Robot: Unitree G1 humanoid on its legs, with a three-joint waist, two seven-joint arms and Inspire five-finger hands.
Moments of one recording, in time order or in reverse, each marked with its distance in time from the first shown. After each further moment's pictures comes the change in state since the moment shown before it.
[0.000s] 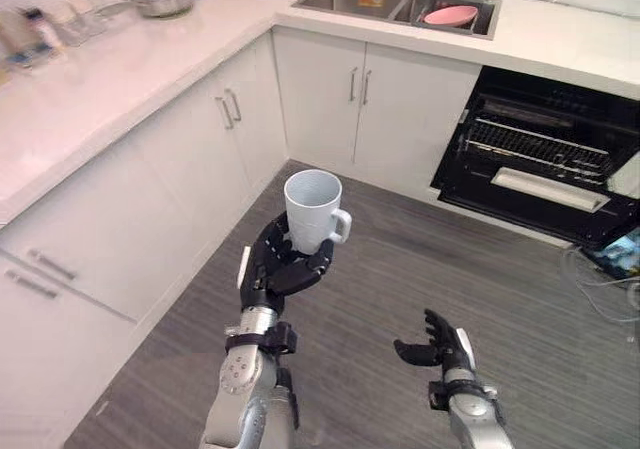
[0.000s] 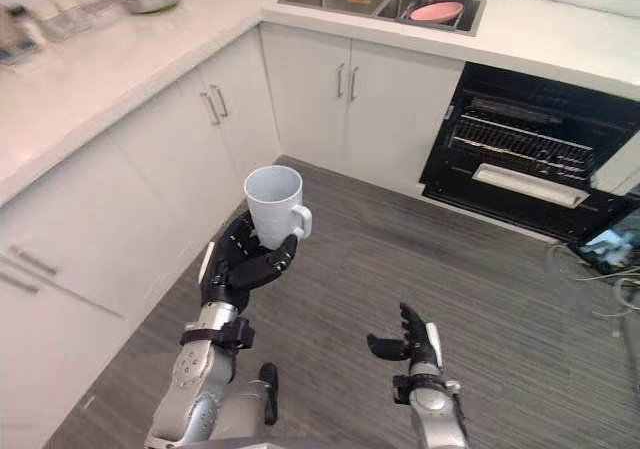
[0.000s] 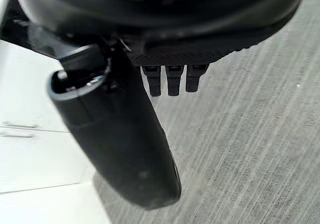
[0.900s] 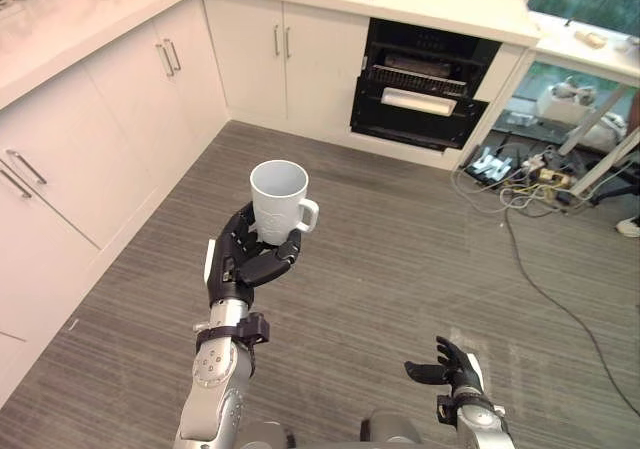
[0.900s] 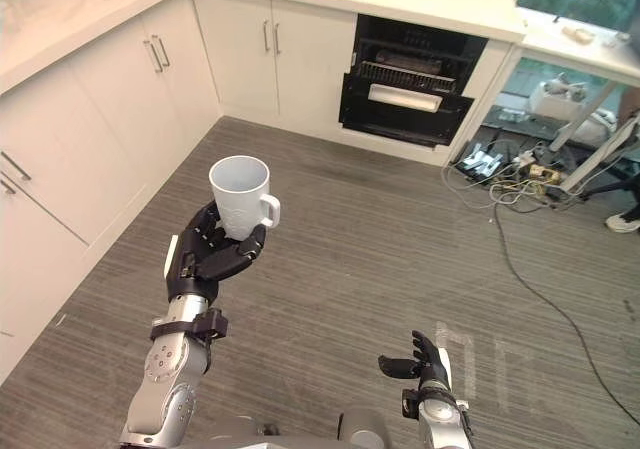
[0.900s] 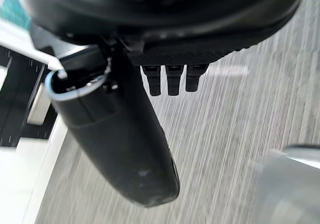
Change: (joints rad) left arm 0.008 0.038 0.126 -0.050 0.017 0.008 0.039; right arm -0.031 0.005 -0.028 0.143 0.019 0.014 0.019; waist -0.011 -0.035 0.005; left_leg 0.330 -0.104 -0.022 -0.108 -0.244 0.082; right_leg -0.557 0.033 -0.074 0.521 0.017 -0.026
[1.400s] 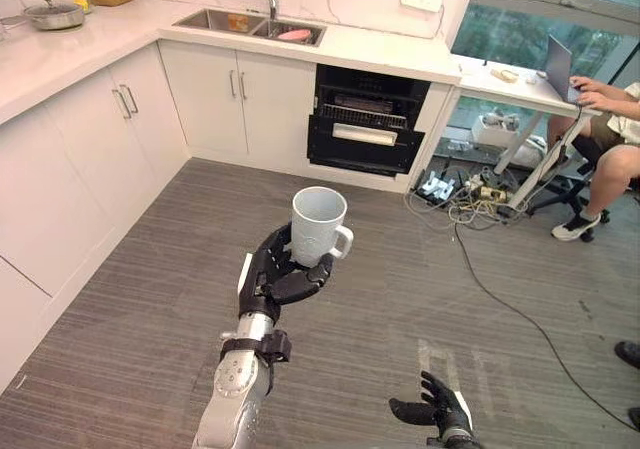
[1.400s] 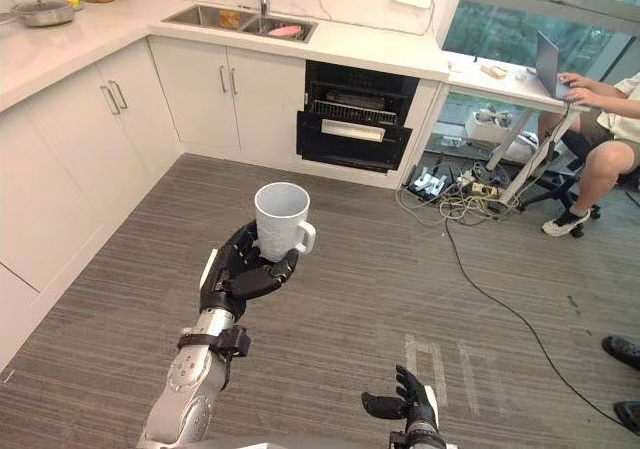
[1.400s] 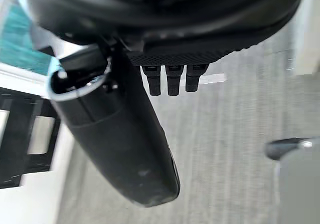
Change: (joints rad) left arm -0.045 -0.027 -0.087 0.147 0.014 0.015 -0.054; right arm 0.124 0.045 -0.013 0.027 0.010 -0.005 0.033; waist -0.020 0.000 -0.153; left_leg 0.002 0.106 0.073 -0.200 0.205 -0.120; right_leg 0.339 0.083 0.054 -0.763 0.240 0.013
